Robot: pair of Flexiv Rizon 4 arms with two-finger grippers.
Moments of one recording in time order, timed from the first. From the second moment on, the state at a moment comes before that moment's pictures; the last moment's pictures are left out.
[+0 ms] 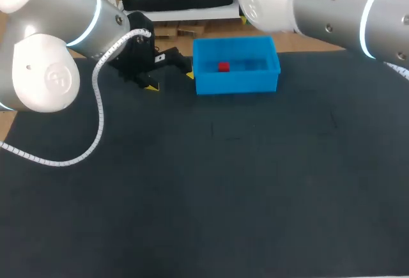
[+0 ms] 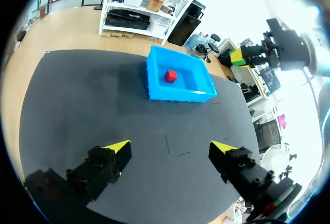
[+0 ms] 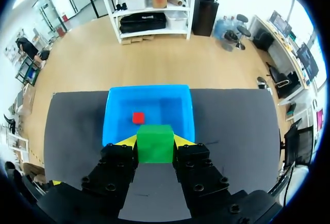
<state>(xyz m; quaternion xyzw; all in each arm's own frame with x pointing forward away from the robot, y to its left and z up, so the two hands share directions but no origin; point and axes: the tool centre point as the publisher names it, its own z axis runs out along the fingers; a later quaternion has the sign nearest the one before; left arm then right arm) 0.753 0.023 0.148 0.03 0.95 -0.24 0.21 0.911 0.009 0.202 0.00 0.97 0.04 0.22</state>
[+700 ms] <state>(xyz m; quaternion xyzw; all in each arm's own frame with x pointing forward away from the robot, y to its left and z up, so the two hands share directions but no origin) 0.753 0.023 0.148 0.03 0.95 -0.24 0.21 0.934 -0.004 0.183 0.01 0.98 0.03 0.21</state>
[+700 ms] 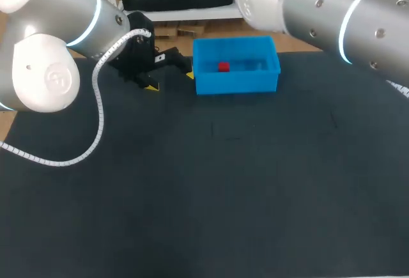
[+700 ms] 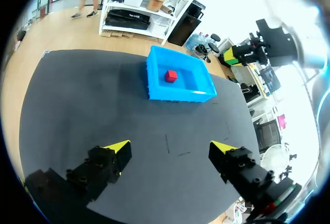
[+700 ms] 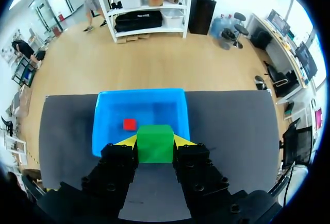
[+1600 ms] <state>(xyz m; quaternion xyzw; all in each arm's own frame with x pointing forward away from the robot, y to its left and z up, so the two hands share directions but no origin) 0.753 0.023 0.148 0.03 0.95 -0.24 0.21 0.944 -0.010 0.160 0.01 0.98 0.02 0.21</state>
